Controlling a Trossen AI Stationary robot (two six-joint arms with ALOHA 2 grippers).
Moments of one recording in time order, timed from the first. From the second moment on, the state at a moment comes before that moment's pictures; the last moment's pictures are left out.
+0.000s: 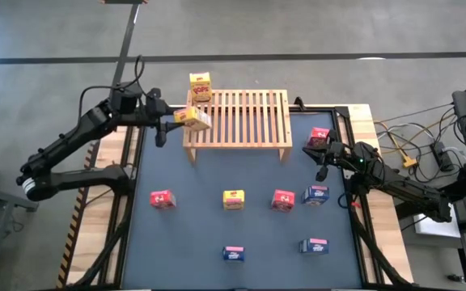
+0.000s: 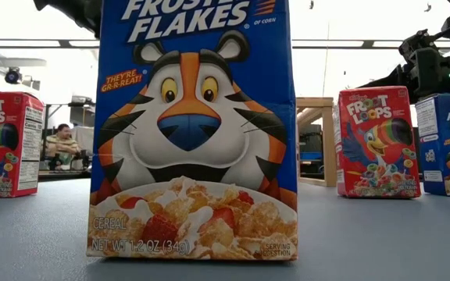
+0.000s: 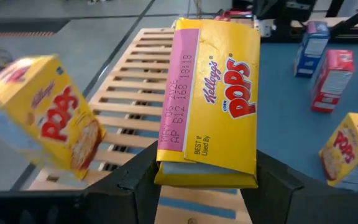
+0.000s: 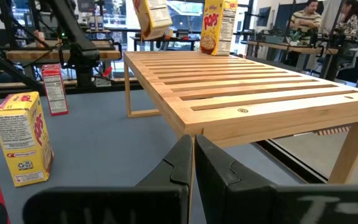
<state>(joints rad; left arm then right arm) 0.74 0.92 1.00 -0.59 0.38 0.36 -0.50 0.10 0.01 0.04 -0.18 -0.06</state>
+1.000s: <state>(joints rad) 0.90 1.45 1.61 -1.11 0.51 0.68 -0.50 0.10 0.01 0.04 -0.18 -0.06</state>
